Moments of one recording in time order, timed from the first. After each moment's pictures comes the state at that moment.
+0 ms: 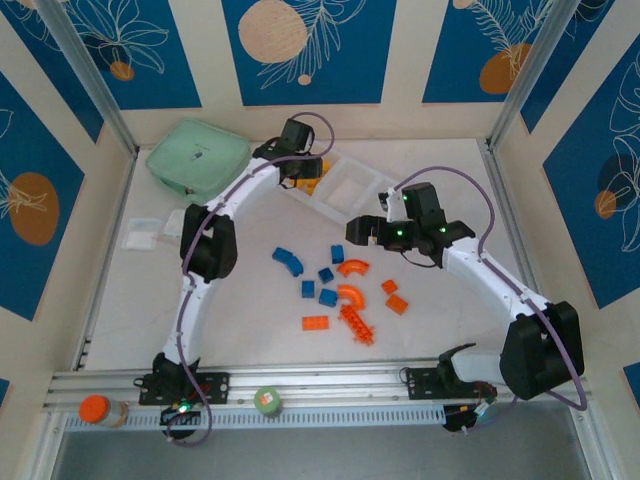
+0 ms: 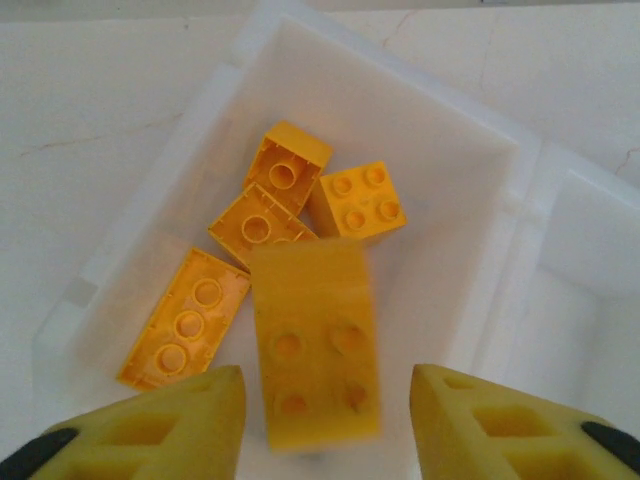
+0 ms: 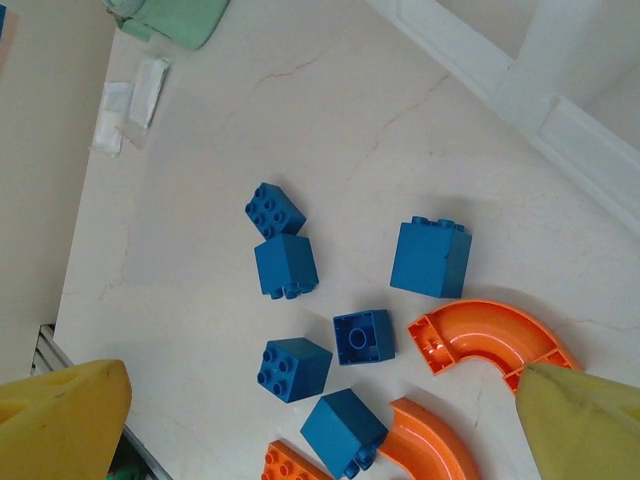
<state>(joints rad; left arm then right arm) -0.48 2.39 2.24 -0.67 -0.02 -0.36 0.35 1.28 0.93 -0.45 -0.50 0.46</state>
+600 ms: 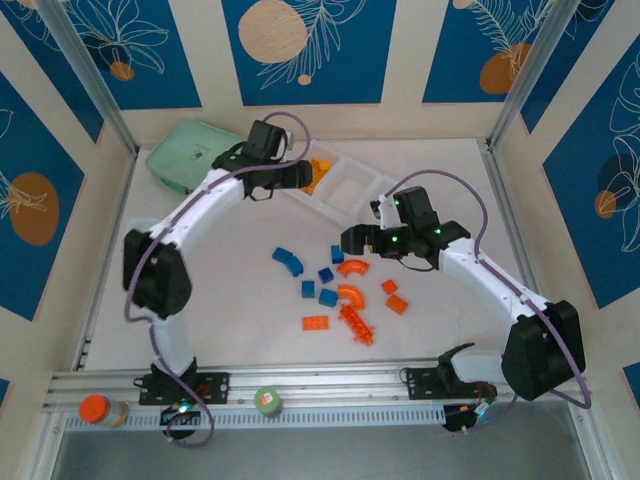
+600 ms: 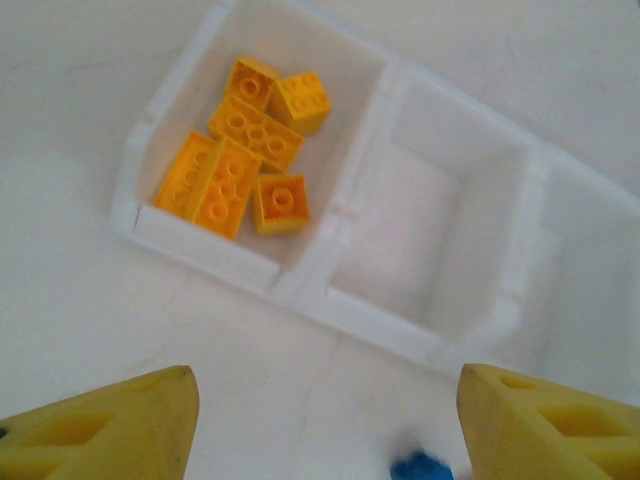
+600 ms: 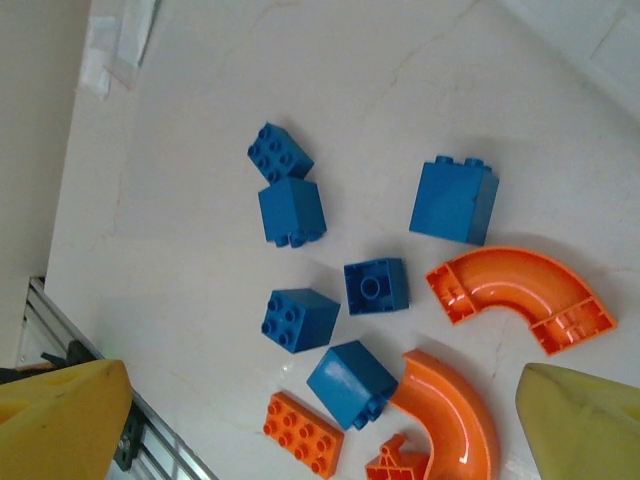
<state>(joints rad) -0.48 1.82 1.69 -0.65 0.11 -0.39 0.42 1.28 0.94 -0.55 -0.49 0.43</state>
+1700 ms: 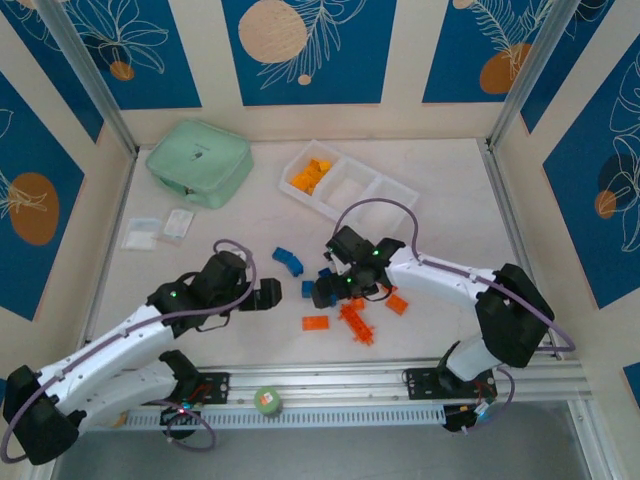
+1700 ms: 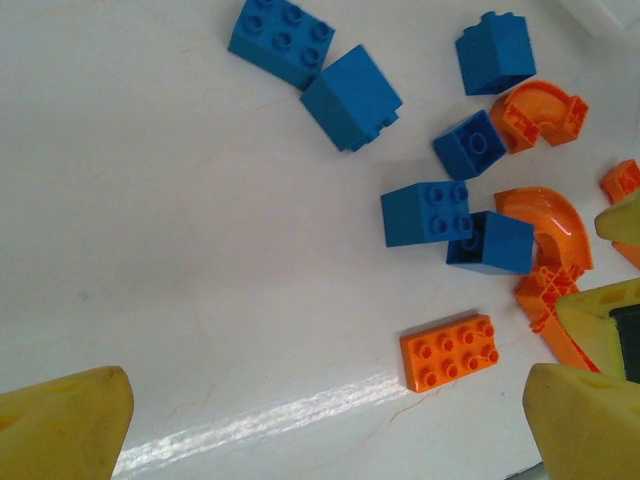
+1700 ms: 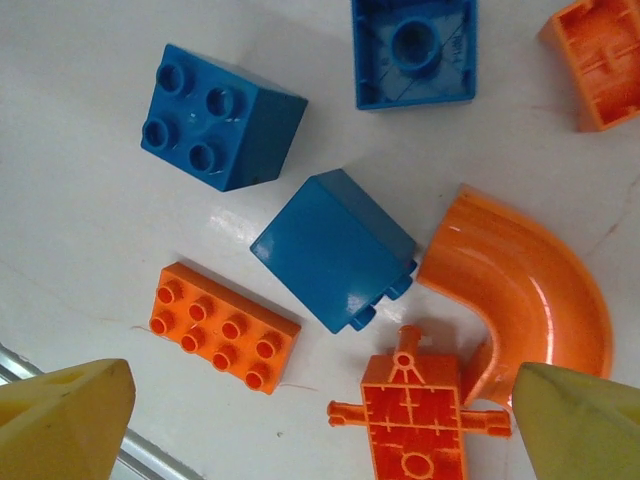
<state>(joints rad) -0.76 0.86 0.65 -0.68 -0.04 -0.74 0.84 1.50 0.97 -0.70 -0.16 0.49</state>
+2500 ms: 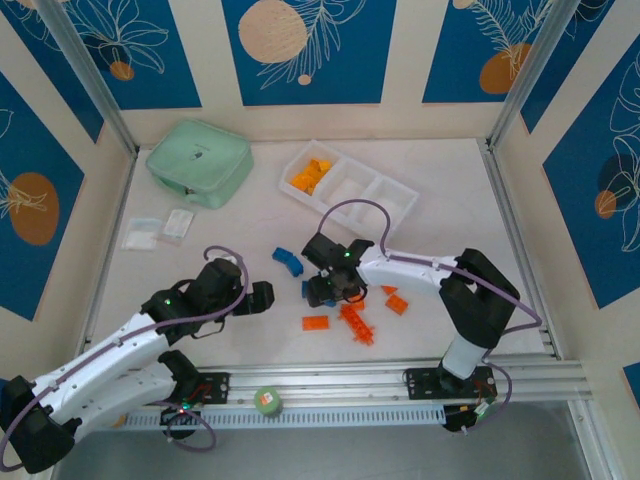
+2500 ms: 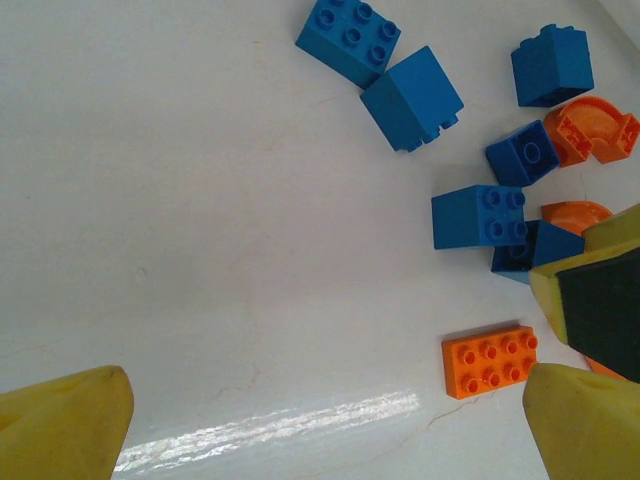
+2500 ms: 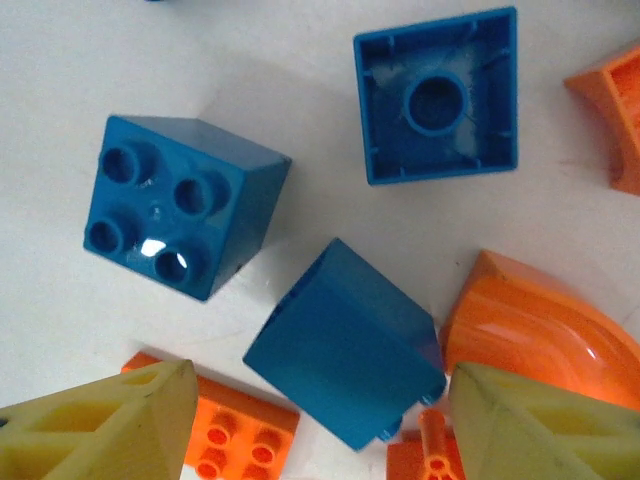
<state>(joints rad) -0.76 0.80 0.61 -0.71 -0.10 -0.78 0.92 1.69 1.09 -0.71 -0.01 0.58</state>
